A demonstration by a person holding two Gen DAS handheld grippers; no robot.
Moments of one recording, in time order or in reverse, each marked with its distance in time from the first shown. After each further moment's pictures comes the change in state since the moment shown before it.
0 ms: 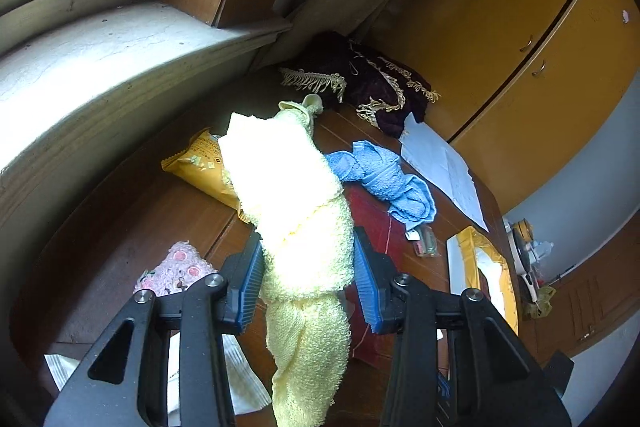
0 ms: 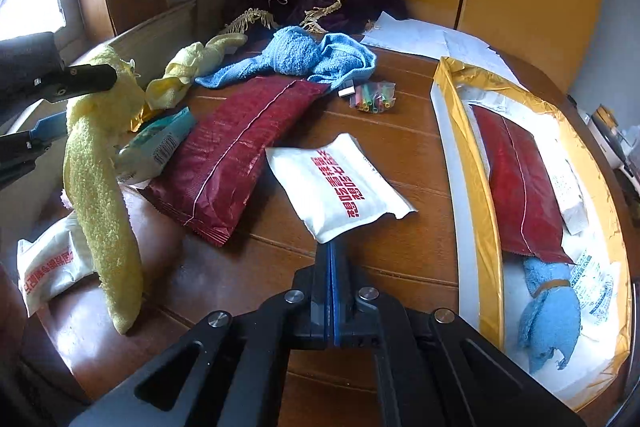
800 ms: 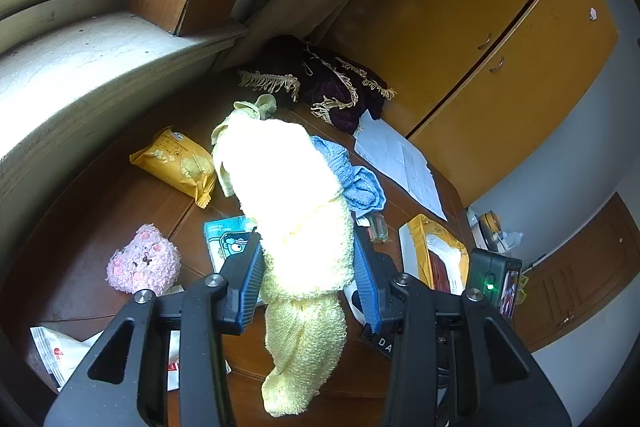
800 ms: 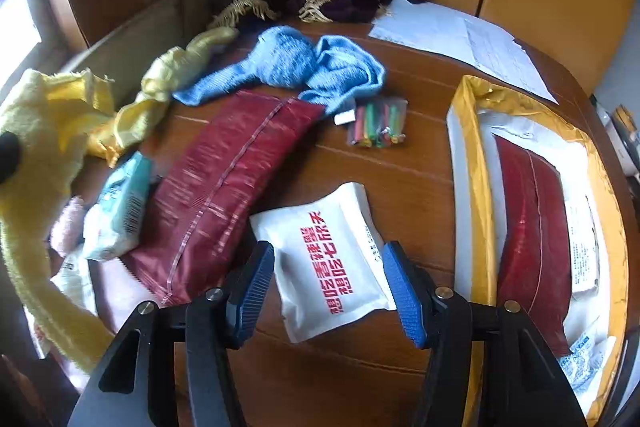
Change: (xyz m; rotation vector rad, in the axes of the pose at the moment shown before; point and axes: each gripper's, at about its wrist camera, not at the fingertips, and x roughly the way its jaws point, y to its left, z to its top) left arm -0.013 -0.010 -0.003 0.030 0.007 -0.119; right arm 0.044 -0.010 0.057 -0.030 0.120 -0.004
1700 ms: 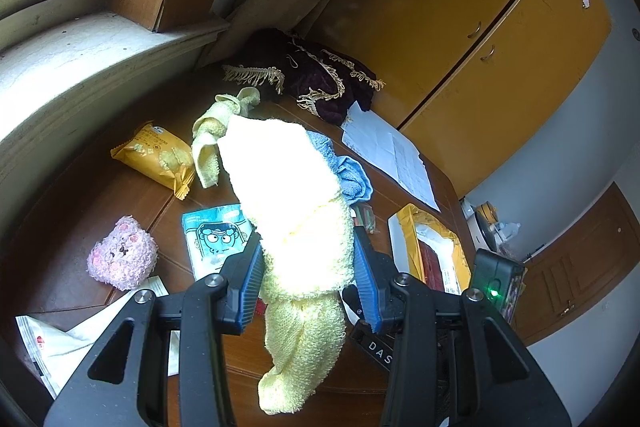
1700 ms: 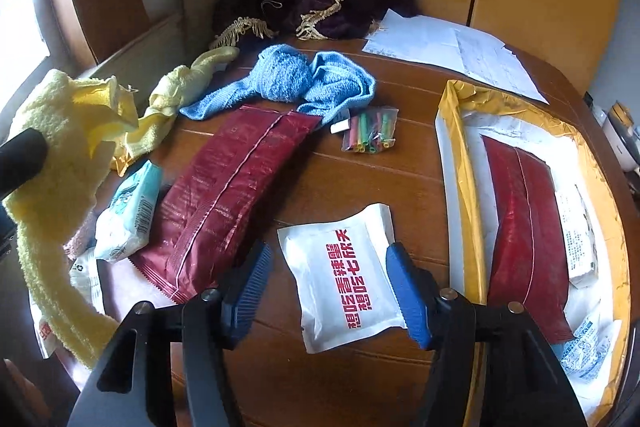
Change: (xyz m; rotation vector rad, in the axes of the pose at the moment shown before) left arm 0.002 -0.010 -0.001 0.028 0.010 -0.020; right arm -0.014 -0.006 -0.007 0.045 -0.054 0.037
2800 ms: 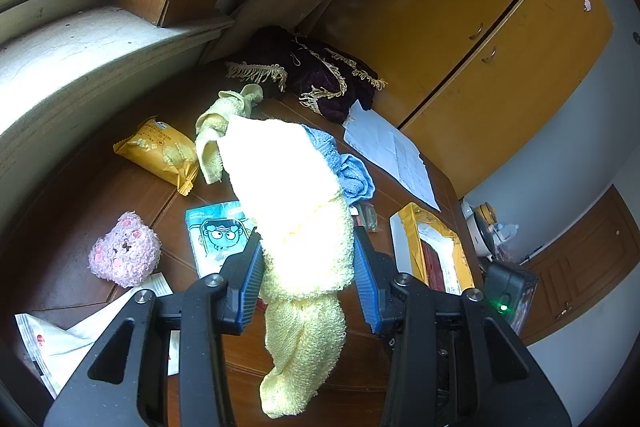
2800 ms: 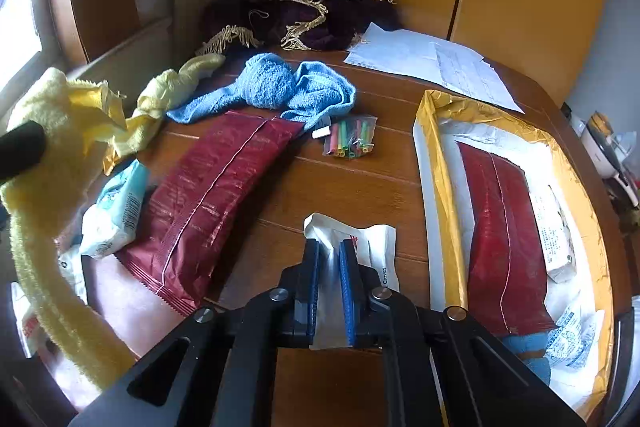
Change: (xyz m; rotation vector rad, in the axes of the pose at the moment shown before) left arm -0.001 0.002 -0.002 -0.008 0.004 -0.004; right arm -0.018 -0.002 -0.013 0.007 -0.070 -0.059
